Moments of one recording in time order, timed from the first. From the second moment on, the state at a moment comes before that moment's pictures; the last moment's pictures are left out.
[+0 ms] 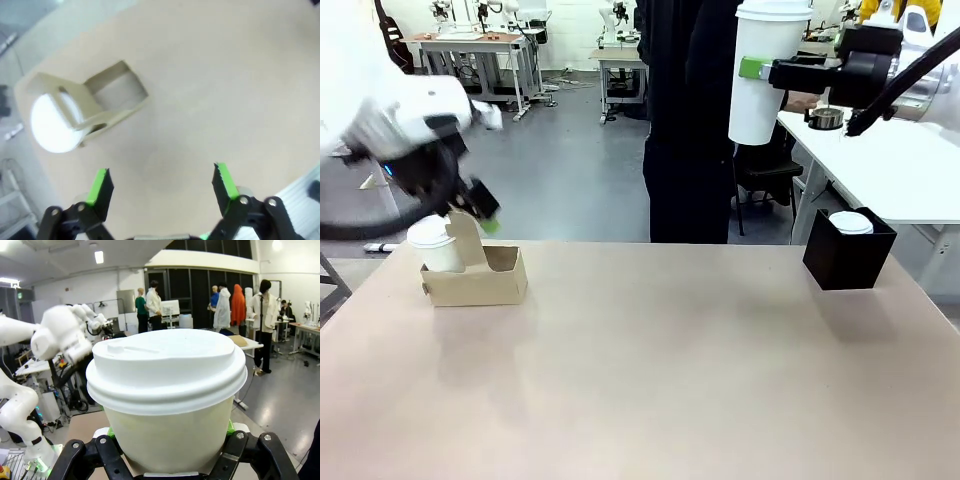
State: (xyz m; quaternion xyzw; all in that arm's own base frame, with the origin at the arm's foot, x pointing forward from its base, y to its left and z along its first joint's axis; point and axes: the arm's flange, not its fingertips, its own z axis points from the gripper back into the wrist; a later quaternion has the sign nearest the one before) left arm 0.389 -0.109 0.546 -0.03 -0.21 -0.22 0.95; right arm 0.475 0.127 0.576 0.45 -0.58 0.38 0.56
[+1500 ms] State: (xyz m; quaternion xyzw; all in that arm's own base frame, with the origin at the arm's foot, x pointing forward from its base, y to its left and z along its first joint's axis) left arm 0.541 -0.065 0.501 0.01 -0.12 0.00 0.99; right arm 0.476 0.127 0.576 0.45 -0.58 0.39 0.56
